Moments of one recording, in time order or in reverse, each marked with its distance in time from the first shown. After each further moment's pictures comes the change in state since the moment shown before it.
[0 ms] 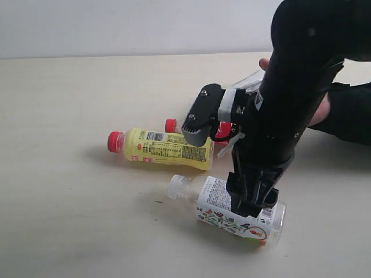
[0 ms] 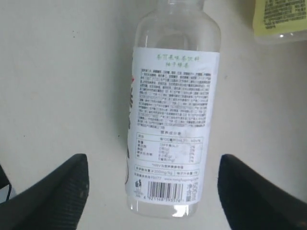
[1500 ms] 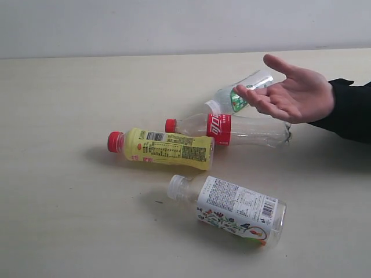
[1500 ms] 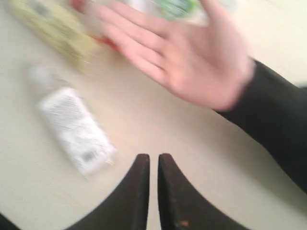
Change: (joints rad) left arm 0.000 0.000 0.000 0.000 0.000 0.000; right arm -0.648 -0.504 -0.070 0.201 0.184 0.012
